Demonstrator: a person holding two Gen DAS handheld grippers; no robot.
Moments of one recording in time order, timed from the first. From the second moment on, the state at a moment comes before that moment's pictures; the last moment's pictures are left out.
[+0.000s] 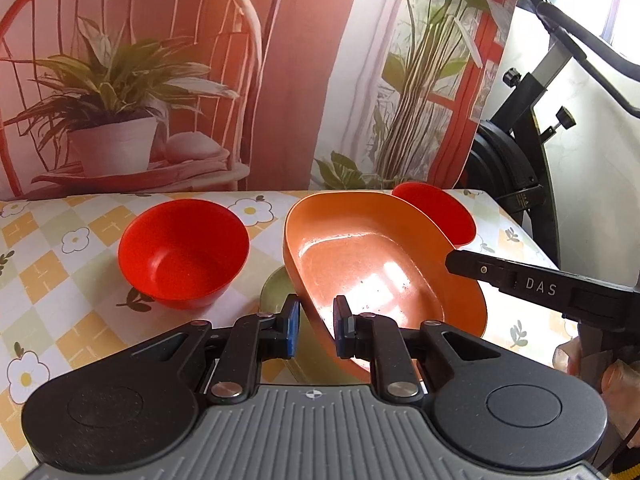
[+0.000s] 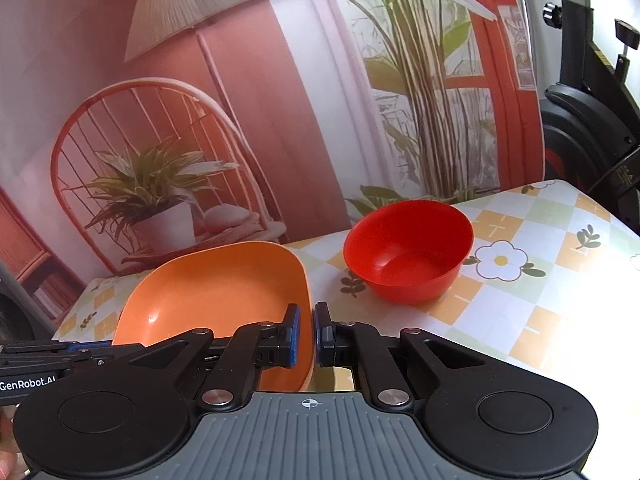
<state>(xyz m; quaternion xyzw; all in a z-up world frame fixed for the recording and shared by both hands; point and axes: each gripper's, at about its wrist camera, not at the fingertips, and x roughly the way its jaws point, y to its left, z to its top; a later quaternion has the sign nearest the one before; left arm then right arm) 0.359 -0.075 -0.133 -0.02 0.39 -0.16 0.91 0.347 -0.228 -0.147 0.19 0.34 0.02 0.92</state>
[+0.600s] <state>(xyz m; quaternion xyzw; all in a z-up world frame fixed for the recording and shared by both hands) 0.367 -0.075 -0.169 0.01 0.43 -0.15 0.89 0.363 -0.220 -0.178 0.16 0.37 0.02 0.91</state>
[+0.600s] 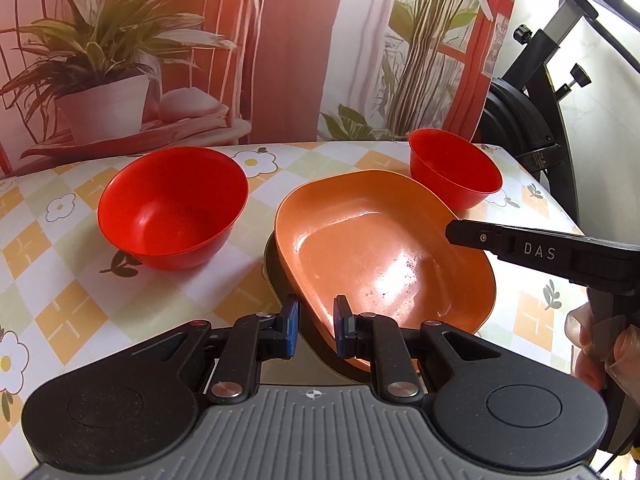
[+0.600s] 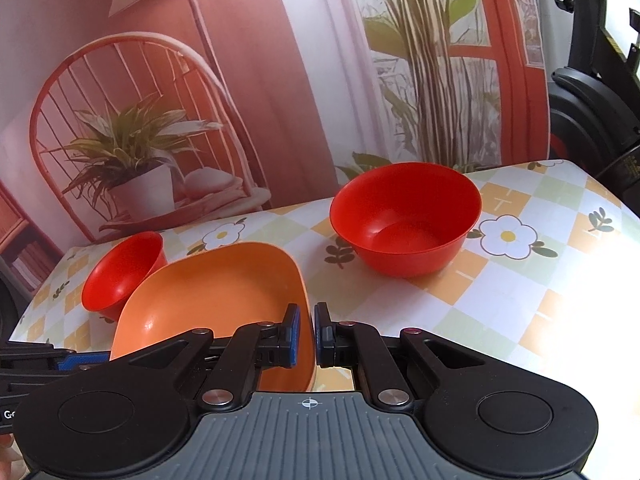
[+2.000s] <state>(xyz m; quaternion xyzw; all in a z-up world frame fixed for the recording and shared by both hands) 0.363 -0.058 -0.178 0.00 0.42 -0.12 0.90 0.346 -0.215 -0.191 0.15 0.41 -0.02 0.90</state>
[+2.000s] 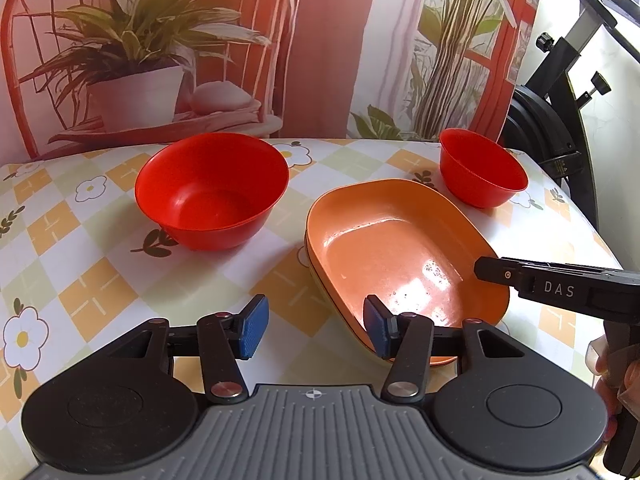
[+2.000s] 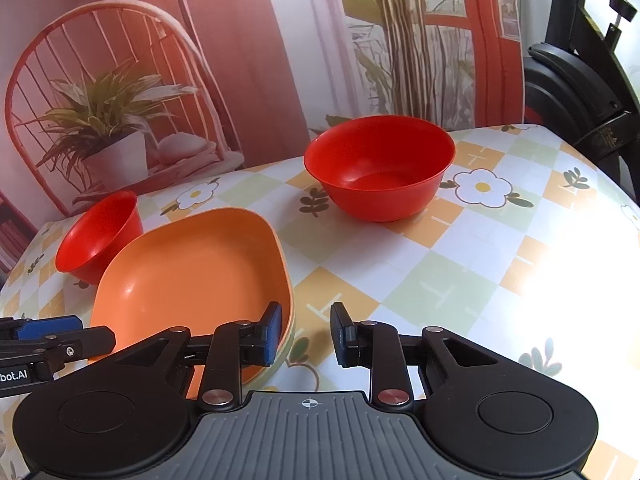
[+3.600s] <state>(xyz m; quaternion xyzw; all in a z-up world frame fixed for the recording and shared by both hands) 0.234 -0.286 -0.163 0.01 0.37 -0.38 0.85 0.023 -0.381 -0.161 0.20 0.18 -0.44 0.86</state>
